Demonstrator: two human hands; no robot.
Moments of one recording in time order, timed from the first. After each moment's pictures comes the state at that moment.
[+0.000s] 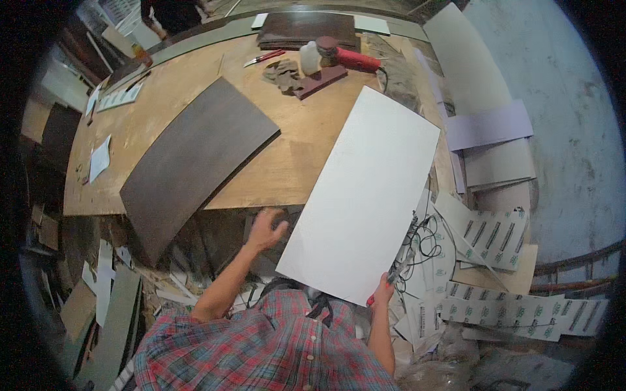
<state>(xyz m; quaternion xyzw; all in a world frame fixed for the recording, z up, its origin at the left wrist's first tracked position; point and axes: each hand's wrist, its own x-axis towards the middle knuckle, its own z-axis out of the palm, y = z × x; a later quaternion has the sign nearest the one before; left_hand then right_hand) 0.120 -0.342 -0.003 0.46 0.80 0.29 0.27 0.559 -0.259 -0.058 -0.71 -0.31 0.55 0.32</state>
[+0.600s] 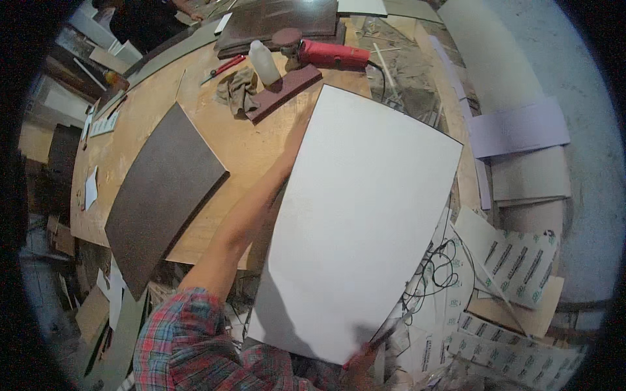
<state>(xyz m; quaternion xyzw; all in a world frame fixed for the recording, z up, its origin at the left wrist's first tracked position) 0.026 0.112 -0.084 0.66 0.69 0.30 -0.03 0.581 -0.258 -0.093 -0.71 -0.29 0.56 0.31</state>
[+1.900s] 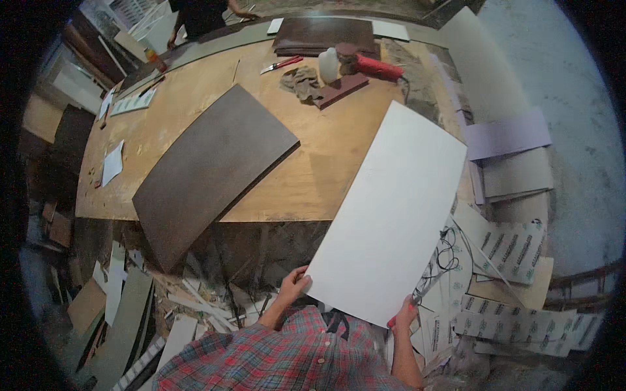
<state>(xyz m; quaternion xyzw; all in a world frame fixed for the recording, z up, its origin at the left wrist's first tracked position) 0.225 -0.429 -0.064 0.07 0.63 0.56 0.54 0.580 -0.266 -0.050 -0.71 -0.31 0.53 0.35</state>
